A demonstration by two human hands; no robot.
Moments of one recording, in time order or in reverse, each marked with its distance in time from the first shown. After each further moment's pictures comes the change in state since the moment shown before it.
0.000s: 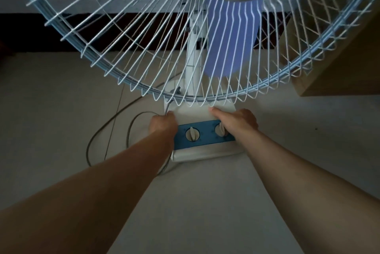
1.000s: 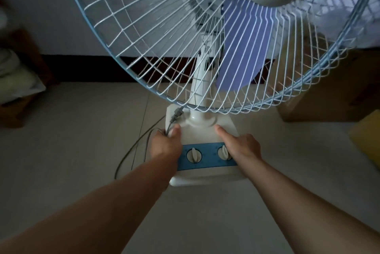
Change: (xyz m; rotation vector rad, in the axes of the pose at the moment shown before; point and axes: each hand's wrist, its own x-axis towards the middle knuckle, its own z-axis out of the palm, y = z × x) left_hand -0.087 0.005 -0.067 -0.134 0.059 0.149; right_hand -0.113 -0.011 -0.037 0.073 0.026 -0.047
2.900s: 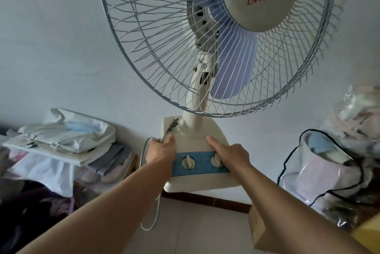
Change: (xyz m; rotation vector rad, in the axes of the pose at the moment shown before) left_hand -0.436 0.699 -0.413 -0.126 0.217 0.107; right_hand -0.504 -0.598 -0.459 -0.014 -0.132 -0.346
